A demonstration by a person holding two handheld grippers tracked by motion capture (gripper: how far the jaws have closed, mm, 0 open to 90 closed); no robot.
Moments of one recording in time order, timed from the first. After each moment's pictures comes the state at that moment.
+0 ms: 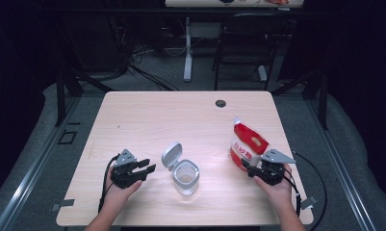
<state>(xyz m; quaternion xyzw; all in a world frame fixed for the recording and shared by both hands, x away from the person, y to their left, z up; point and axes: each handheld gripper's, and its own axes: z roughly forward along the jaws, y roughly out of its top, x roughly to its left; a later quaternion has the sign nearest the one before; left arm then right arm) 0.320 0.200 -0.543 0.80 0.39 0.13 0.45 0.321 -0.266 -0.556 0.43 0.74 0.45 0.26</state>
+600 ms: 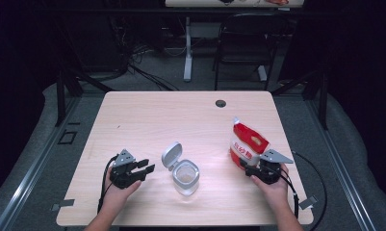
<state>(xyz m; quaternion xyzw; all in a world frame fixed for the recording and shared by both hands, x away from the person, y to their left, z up) 0.320 0.203 -0.544 0.79 0.39 0.13 0.44 0.330 -0.265 -0.572 0.44 0.73 0.46 0.25</state>
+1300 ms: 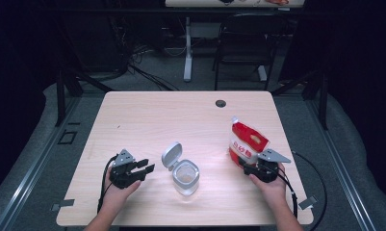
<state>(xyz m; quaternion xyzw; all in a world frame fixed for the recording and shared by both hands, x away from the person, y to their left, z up) 0.320 0.204 -0.544 0.79 0.39 0.13 0.45 0.336 -0.263 -0.579 0.44 0.72 0.47 0.25</state>
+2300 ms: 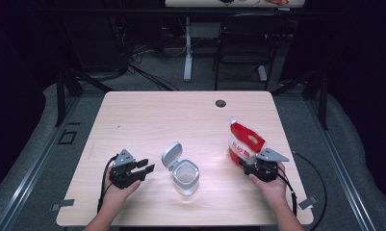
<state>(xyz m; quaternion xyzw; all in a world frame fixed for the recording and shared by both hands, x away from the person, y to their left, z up) 0.320 0.204 -0.544 0.80 0.39 0.14 0.44 0.335 -0.259 -0.572 0.44 0.74 0.45 0.25</state>
